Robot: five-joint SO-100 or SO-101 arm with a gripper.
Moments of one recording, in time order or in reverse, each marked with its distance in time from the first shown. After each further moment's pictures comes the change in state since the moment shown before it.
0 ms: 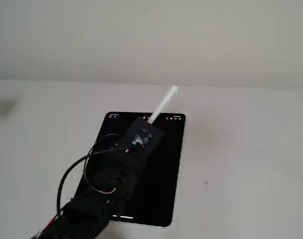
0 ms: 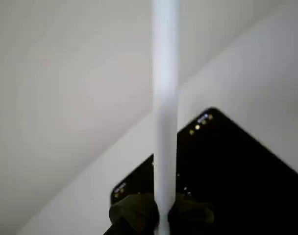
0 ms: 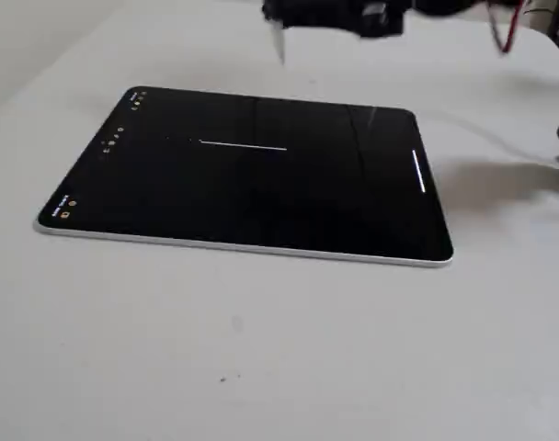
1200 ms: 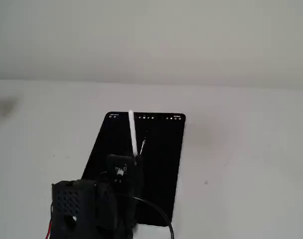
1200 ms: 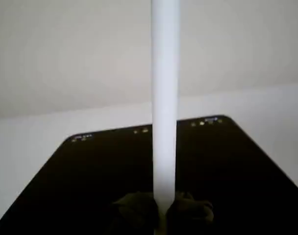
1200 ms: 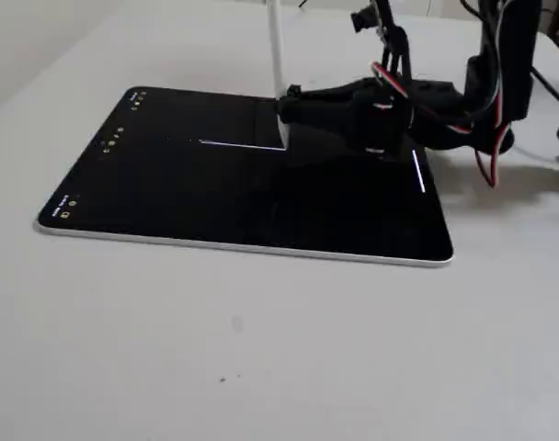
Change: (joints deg) arm -6.9 -72.0 -2.5 -83.1 -37.2
